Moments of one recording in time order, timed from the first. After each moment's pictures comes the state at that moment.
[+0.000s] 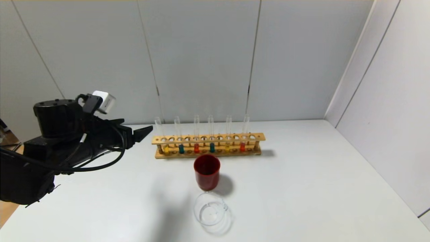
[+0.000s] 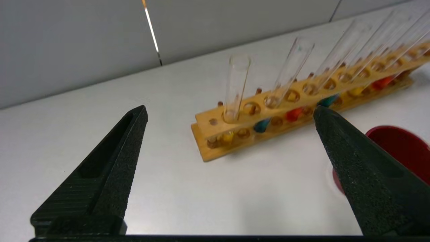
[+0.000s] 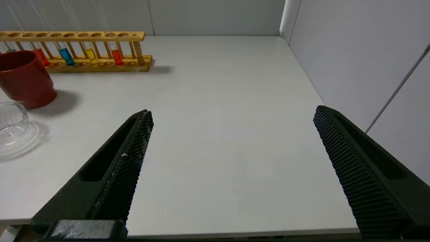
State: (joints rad) left arm -0.12 1.73 -0.64 -0.88 -0.22 0.05; right arm 0.00 0.00 -0.01 0.01 0.00 0.00
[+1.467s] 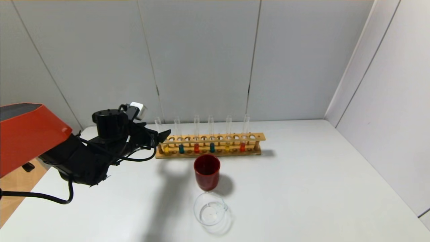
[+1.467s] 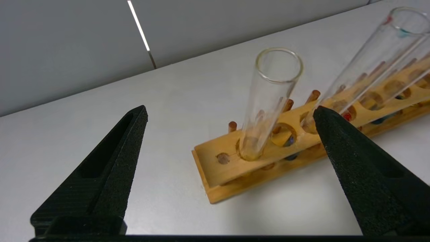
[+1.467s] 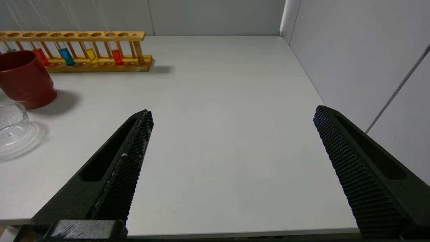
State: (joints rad) left arm -0.17 2.10 -0.85 -1.05 -0.17 0.08; right arm 0.00 0.00 -0.01 0.01 0.00 0.00
